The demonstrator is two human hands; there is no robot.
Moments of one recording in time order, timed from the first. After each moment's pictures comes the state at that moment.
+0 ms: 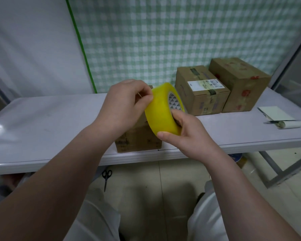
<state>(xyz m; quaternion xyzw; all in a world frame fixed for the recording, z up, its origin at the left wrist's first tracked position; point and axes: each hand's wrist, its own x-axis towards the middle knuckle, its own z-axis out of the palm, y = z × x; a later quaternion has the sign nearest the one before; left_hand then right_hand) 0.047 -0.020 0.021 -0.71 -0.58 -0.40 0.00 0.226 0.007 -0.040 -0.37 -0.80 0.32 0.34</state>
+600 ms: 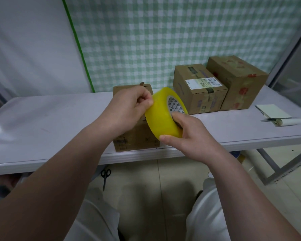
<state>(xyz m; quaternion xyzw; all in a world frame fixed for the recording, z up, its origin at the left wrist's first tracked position) 0.051 -0.016 0.013 -0.71 -0.59 -0.36 -0.15 0.237 0.002 -0.039 -0.39 -0.83 0.27 0.30</state>
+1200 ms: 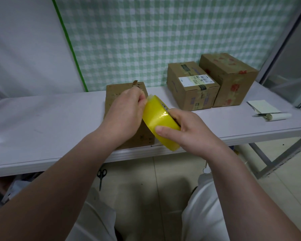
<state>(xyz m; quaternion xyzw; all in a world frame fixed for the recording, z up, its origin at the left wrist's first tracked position) 0.065 -0.016 -0.005 -0.72 -0.60 -0.35 -0.03 0.242 -0.010 -0.021 -0.40 -0.81 0.31 0.30</state>
